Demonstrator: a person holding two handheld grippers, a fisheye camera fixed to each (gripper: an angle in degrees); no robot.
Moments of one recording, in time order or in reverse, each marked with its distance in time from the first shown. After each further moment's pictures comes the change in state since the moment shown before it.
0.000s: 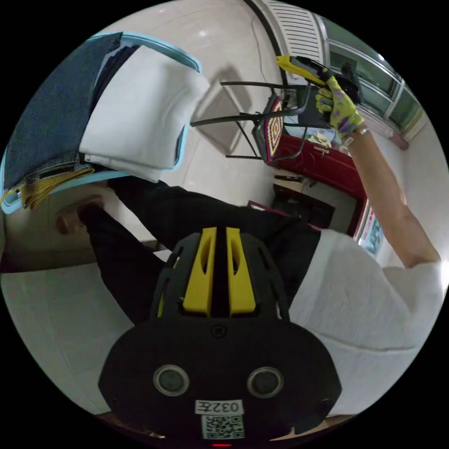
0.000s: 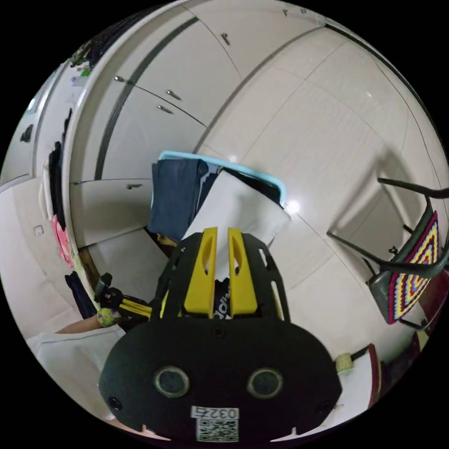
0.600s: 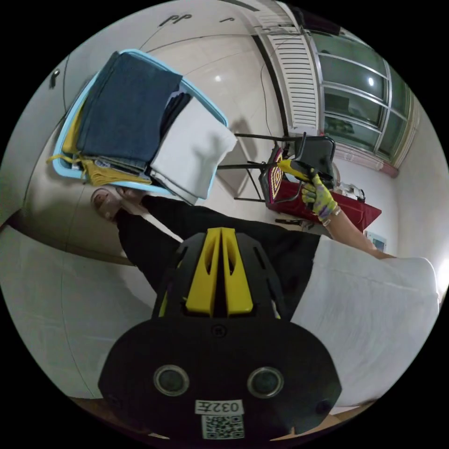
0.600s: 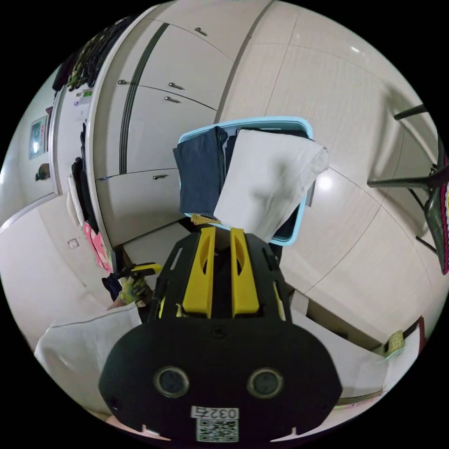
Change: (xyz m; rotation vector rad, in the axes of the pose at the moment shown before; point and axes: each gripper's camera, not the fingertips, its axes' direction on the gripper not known) left arm -0.157 0.167 -0.084 0.311 -0.006 -0.076; right arm -0.032 0.029 0.080 -0.017 -0.262 0.171
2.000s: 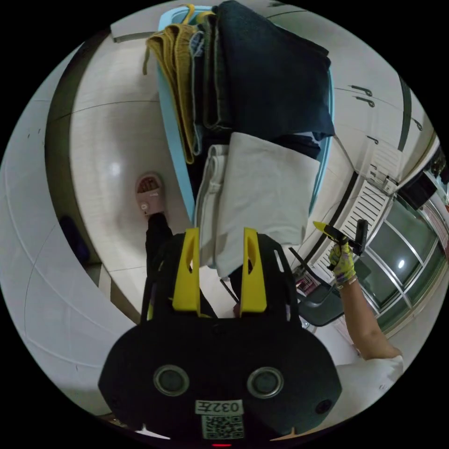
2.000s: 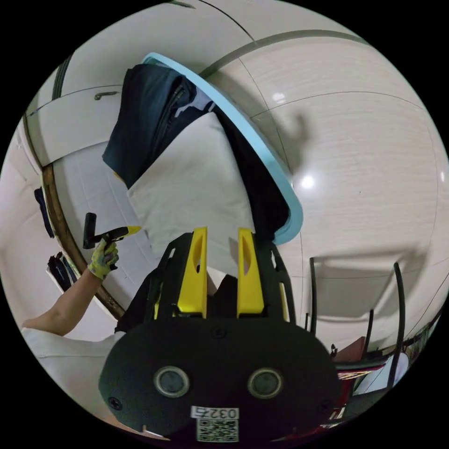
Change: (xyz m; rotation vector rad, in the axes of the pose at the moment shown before) left arm -0.197 0.097 0.170 0.492 0.097 -0.855; right arm -0.046 -0.257 0.120 -0.575 0.377 -0.547
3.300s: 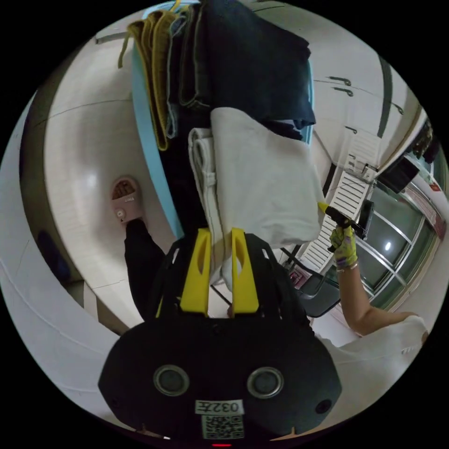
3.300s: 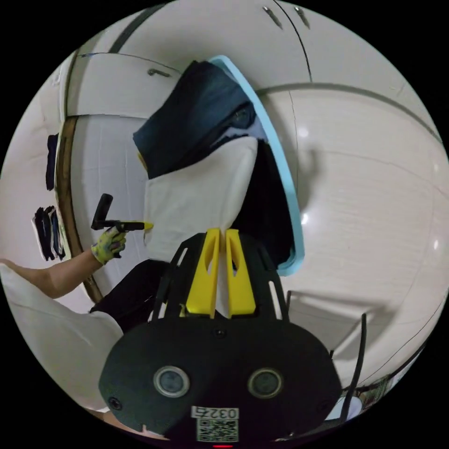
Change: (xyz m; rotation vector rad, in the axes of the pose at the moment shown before) left arm -0.081 0.055 -0.057 0.031 0.115 0.096; right arm -0.097 0.016 -0.063 0.070 0.096 -0.292
